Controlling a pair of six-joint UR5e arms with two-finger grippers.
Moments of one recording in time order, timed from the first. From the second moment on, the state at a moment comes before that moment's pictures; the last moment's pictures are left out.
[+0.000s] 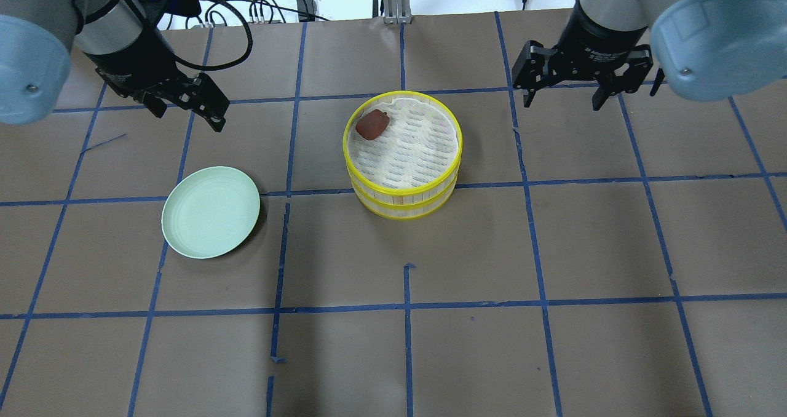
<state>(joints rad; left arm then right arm) -1.51 -1.60 -1.60 -1.49 1.58 0.36 1.63 -1.54 1.59 -1.70 -1.56 0.14</state>
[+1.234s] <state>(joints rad) -1.59 -1.60 -1.60 -1.49 1.57 0.22 1.64 -1.56 1.54 -1.61 -1.57 0.06</state>
